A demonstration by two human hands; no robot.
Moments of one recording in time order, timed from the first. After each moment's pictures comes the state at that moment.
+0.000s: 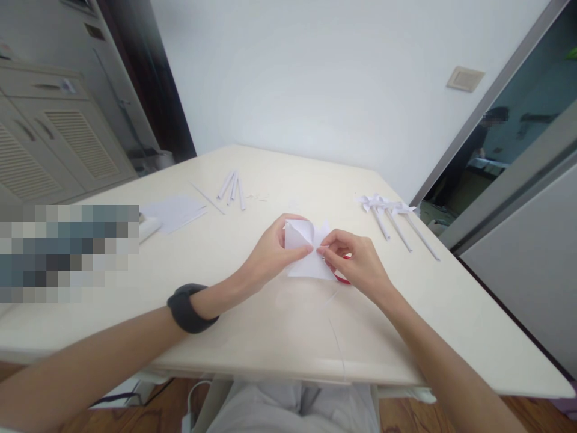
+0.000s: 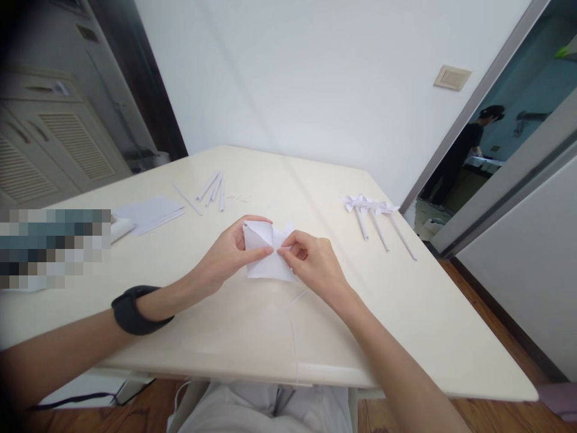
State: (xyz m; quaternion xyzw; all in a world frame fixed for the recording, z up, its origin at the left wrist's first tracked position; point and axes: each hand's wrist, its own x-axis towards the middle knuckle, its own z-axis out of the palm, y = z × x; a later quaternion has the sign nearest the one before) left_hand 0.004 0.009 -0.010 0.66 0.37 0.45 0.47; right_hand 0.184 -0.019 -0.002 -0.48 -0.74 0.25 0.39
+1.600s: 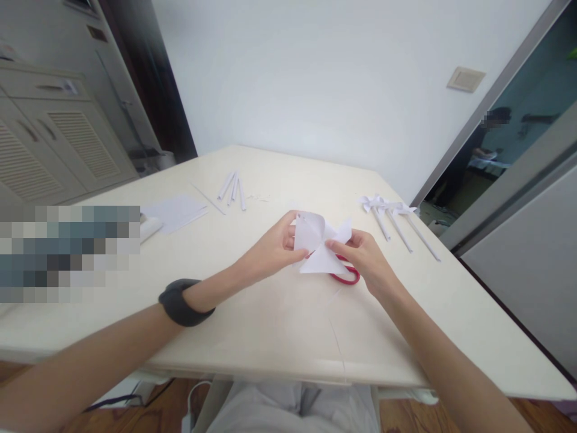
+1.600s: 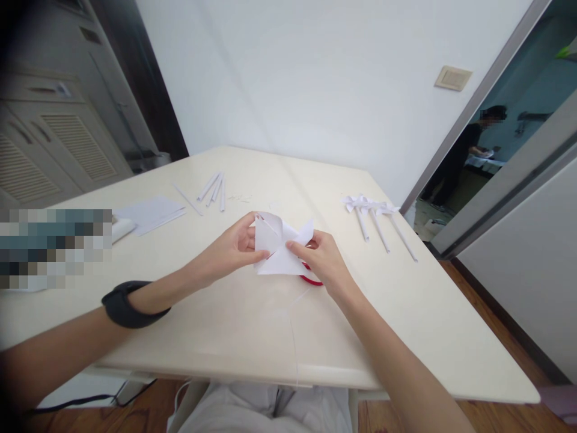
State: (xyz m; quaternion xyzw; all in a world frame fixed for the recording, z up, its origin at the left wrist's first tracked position) left_hand 0.001 0.015 -0.002 0.68 0.27 0.38 0.56; right_hand 0.189 -0.010 -0.003 -0.50 -0.58 0.45 0.45
